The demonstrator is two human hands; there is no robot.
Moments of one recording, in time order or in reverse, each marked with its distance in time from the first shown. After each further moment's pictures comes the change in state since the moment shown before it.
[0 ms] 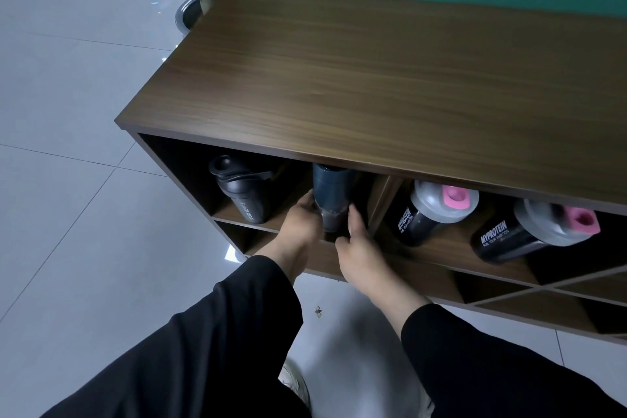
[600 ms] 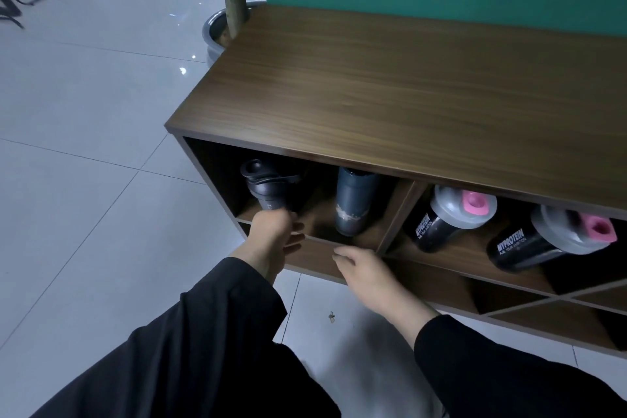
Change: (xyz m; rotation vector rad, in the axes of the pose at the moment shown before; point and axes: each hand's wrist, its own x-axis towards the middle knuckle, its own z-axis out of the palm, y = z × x) left_hand -0.018 0.000 -0.075 -0.225 0.179 -0.237; right_hand -0.023 0.001 0.018 -0.093 -0.140 0.039
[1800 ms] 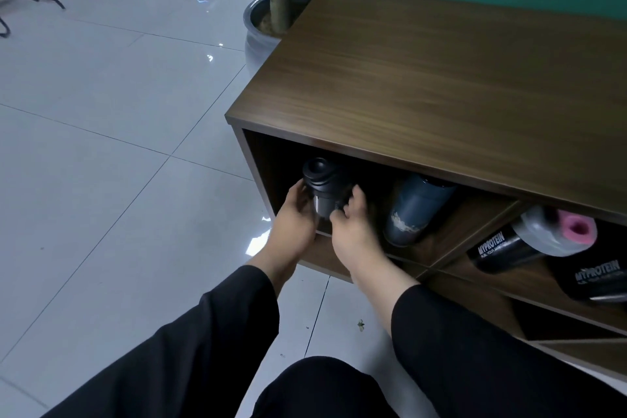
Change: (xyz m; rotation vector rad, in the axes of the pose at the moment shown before) left_hand 0.043 -0.003 -0.057 0.231 -0.024 0.449; right_hand 0.059 -0.096 0.077 0.345 0.148 -0.030
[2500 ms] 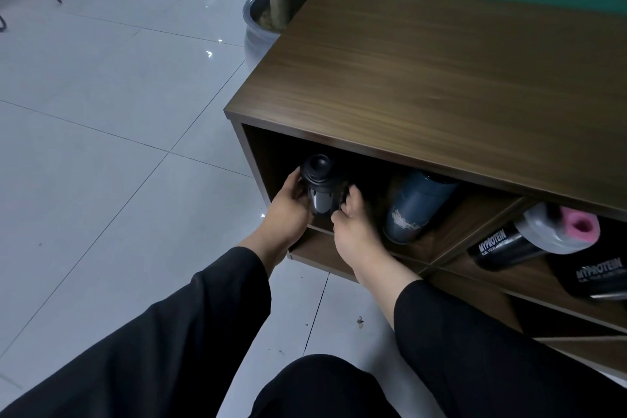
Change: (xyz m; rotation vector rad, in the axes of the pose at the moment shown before) left_hand 0.022 -0.004 -0.010 -0.014 -0.060 0.077; right_hand 0.020 0.023 0.000 -0.096 -0.015 -0.027
